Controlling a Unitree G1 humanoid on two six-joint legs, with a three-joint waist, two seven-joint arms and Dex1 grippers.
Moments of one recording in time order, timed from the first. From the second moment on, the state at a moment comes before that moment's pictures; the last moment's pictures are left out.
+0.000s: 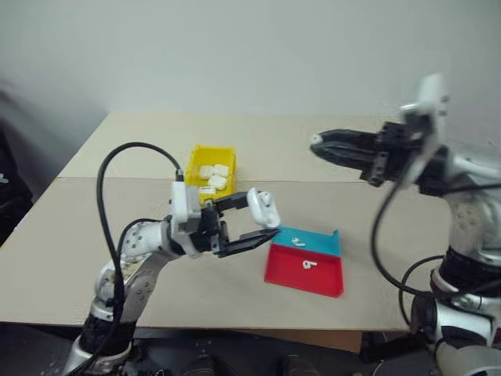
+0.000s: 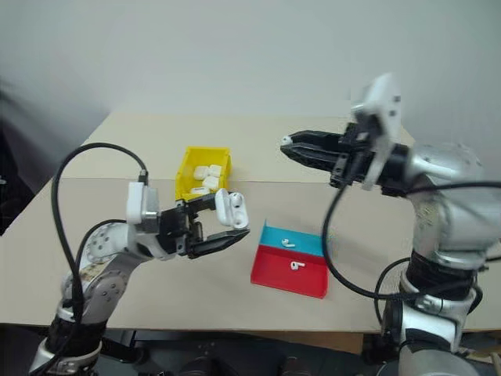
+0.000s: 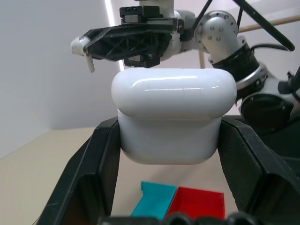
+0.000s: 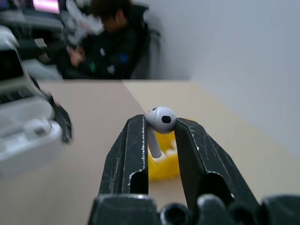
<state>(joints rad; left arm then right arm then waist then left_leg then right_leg) -0.43 0.44 -0.06 -0.40 -0.66 0.27 -0.97 -0.81 -0.48 -0.49 -0.49 0.56 1.08 1.07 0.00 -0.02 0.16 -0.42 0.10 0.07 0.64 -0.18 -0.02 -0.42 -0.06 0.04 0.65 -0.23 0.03</state>
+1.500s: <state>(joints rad) -0.50 0.40 -0.09 -0.34 -0.65 0.30 -1.01 -0.38 -0.66 -0.20 -0.70 0.94 0.68 0.76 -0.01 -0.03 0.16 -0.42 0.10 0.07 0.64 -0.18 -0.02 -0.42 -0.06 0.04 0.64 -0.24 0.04</state>
